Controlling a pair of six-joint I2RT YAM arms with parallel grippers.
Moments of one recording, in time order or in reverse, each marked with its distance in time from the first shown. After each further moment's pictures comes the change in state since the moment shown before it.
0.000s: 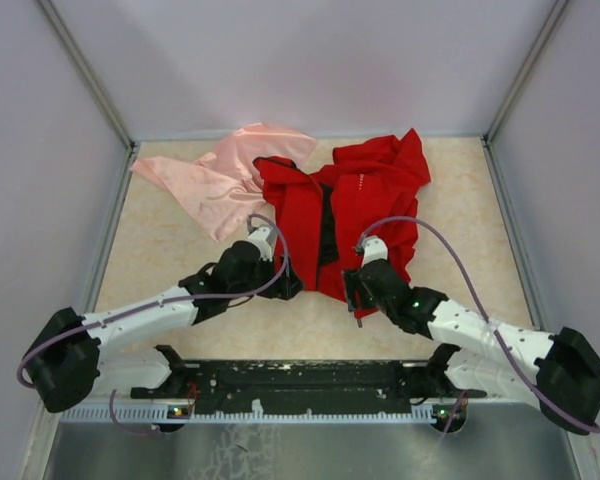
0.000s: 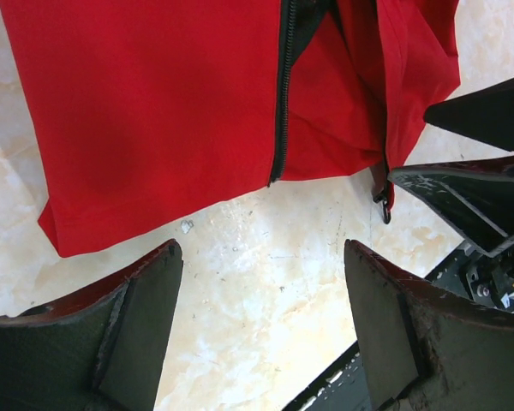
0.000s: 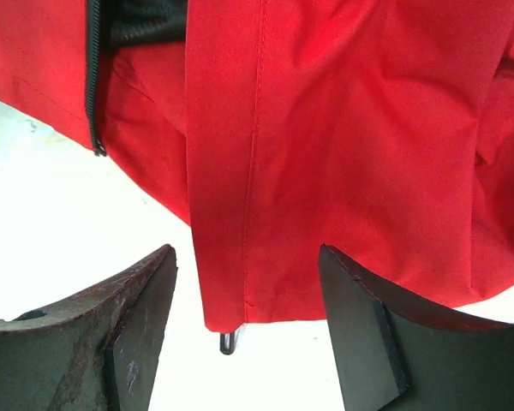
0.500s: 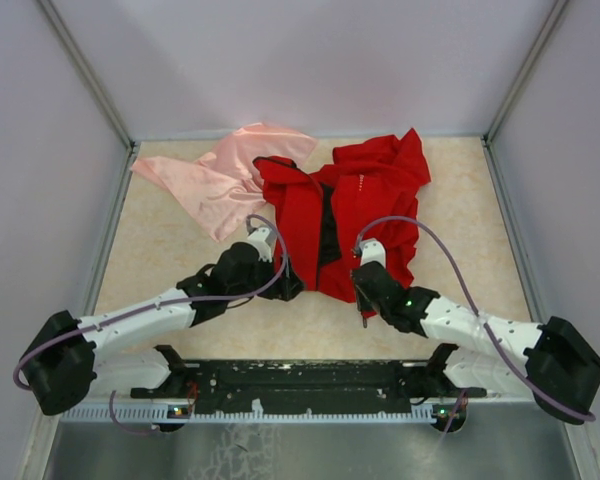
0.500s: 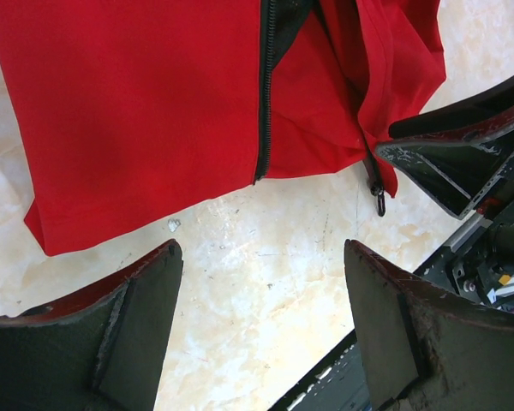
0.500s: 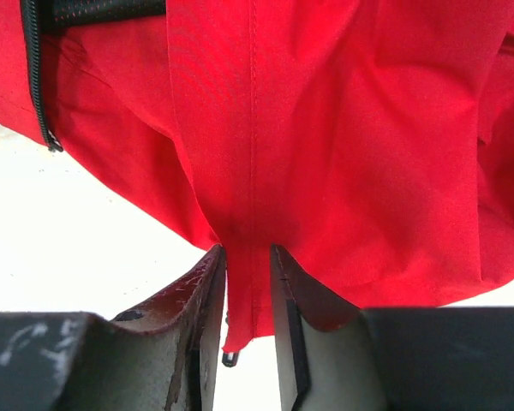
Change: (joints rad) left arm -0.016 -0.029 -0.009 0.003 0.003 -0.016; right arm 0.043 0.093 0.000 -0.013 0.090 0.032
